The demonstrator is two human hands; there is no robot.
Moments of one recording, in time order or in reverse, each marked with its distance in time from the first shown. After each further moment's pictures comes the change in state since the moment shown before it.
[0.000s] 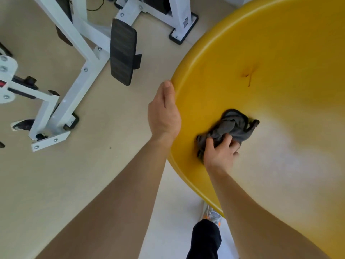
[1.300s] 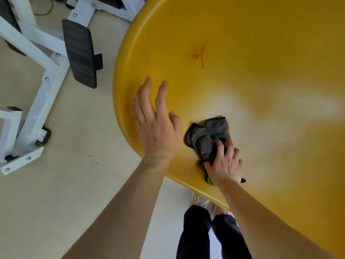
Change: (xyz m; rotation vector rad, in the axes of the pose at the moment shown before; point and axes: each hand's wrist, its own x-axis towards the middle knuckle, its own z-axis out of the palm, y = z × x) left_hand -0.074 -0.029 0.056 0.573 0.163 0.689; right_hand -0.001 0.139 -0.056 -0.670 -0.040 -0.284
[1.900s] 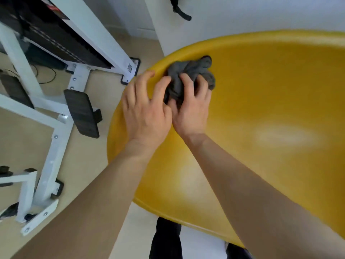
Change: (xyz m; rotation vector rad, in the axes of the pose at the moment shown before) left_hand 0.164 0.070 -0.014 0.213 -0.067 0.371; right_hand 0.149 -0.111 -0.237 0.799 0.796 -0.182
